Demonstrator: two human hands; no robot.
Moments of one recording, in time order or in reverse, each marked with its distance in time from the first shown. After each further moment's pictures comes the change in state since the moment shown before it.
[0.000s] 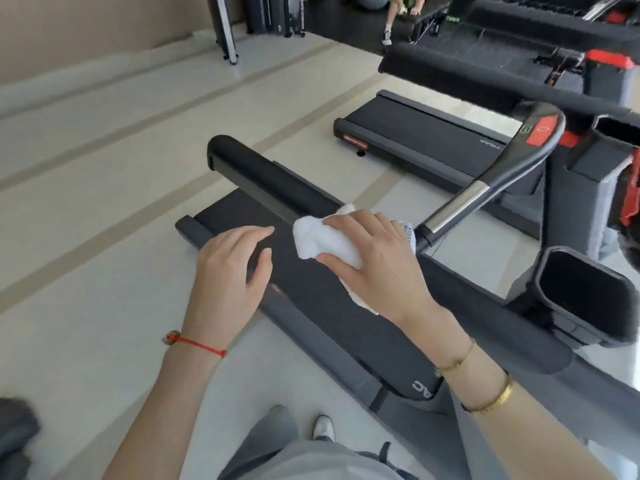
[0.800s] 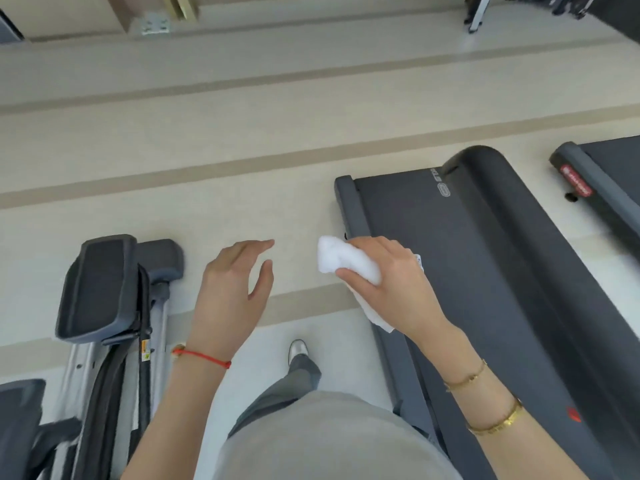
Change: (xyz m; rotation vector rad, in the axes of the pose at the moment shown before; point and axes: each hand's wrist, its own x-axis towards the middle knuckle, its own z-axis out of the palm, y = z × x) left_hand -0.078 -0.159 -0.099 0.218 0.230 -0.664; right_hand 0.123 -0.146 0.186 0.429 -0.508 -0.294
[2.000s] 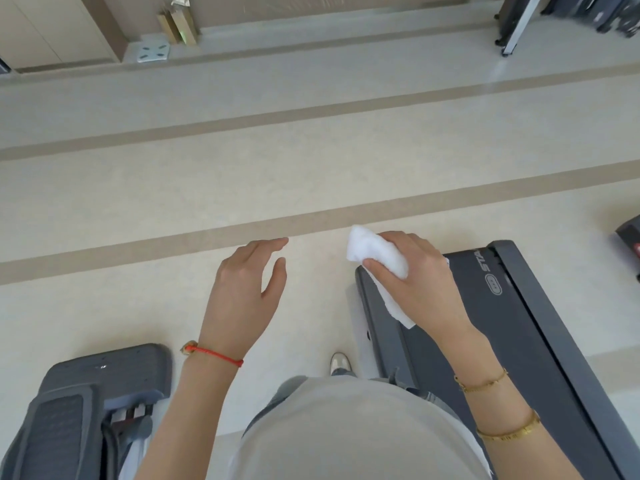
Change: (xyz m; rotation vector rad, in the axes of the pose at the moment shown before) left_hand 0.551 -0.127 0.079 -0.039 0.017 -0.018; right_hand 0.563 0.097 0.012 0.062 0.073 0.125
